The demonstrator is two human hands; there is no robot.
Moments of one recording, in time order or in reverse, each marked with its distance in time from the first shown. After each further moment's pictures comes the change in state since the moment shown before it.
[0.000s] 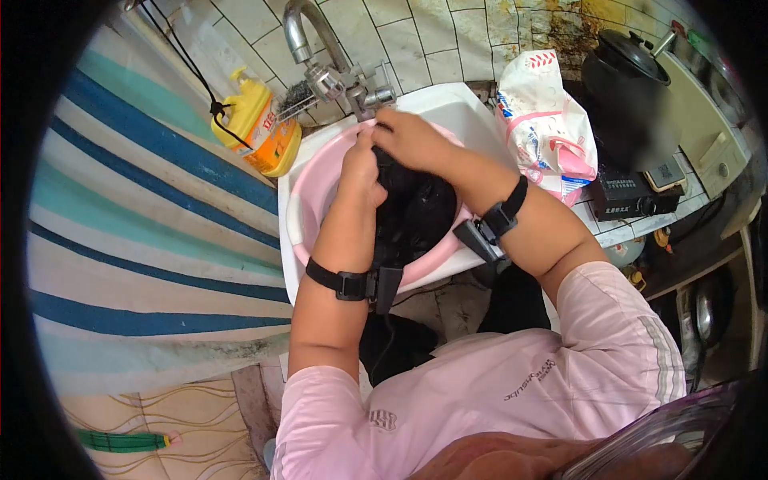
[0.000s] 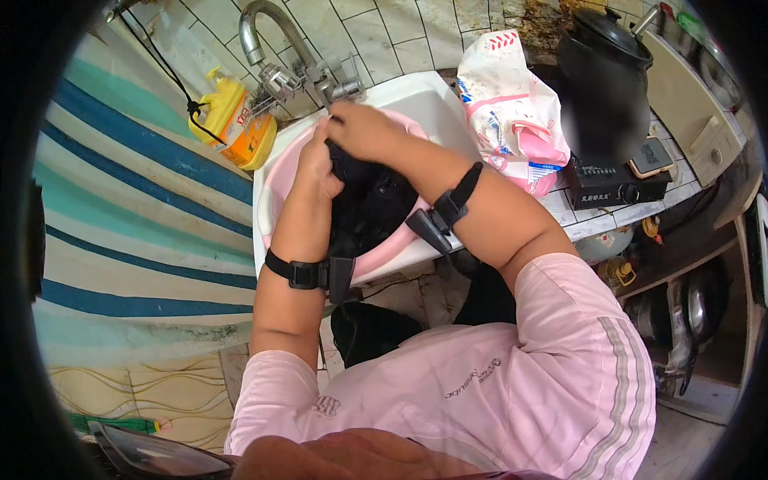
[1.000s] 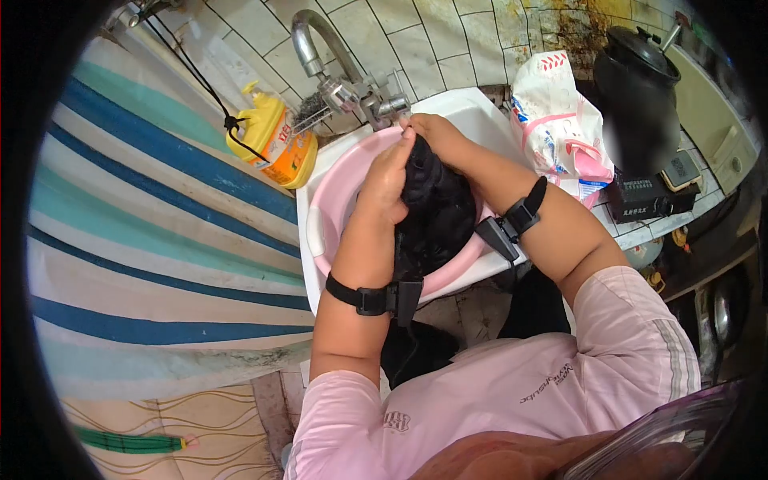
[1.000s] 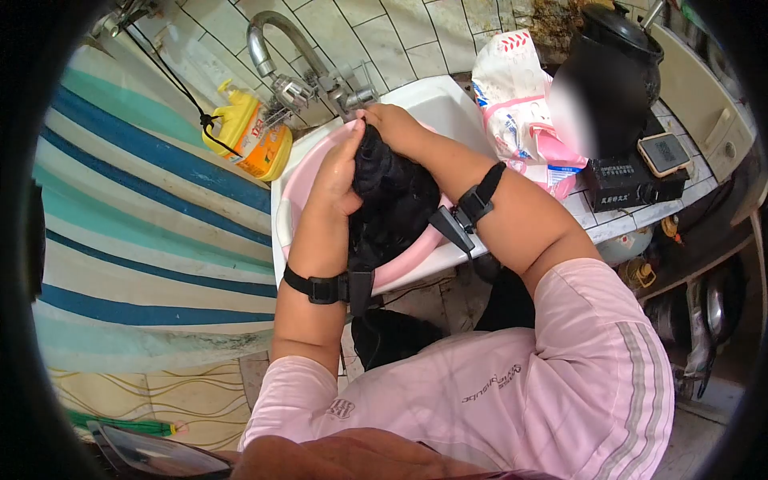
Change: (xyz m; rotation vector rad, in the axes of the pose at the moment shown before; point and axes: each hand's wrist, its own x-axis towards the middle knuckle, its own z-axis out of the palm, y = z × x) left_hand -0.018 0.003 0.011 0.091 -0.189 0.033; right_hand 0.010 0.047 0.001 0.321 0.008 0.150
